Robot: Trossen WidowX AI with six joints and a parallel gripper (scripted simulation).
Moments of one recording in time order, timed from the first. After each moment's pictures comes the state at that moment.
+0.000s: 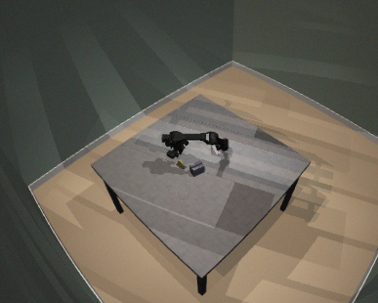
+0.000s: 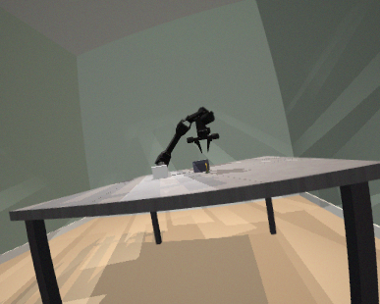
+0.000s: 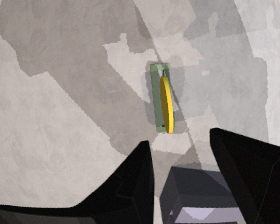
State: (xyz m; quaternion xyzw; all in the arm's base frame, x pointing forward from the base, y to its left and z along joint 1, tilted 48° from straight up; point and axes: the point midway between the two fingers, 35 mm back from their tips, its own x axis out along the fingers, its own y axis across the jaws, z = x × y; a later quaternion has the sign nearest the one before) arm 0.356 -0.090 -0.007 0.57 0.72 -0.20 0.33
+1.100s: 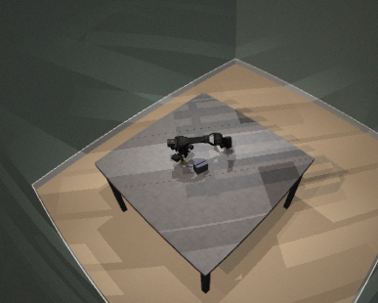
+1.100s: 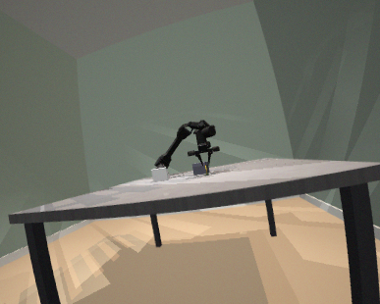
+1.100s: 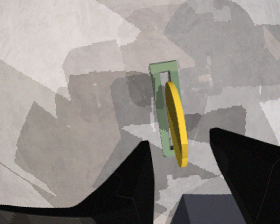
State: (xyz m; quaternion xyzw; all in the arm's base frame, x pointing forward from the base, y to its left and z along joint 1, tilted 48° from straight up) arm 0.343 -0.041 -0.049 0.59 0.72 -0.21 0.30
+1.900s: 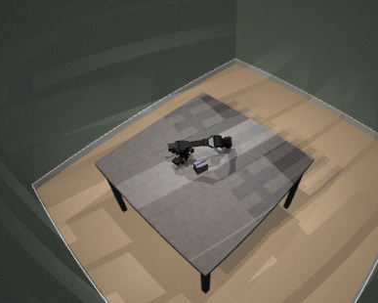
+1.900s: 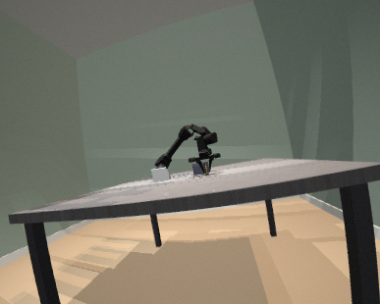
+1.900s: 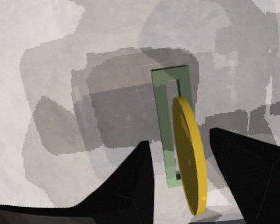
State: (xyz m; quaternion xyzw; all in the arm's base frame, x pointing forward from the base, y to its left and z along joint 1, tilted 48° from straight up) arm 0.337 -0.012 -0.075 0.59 0.72 -0.21 0.30
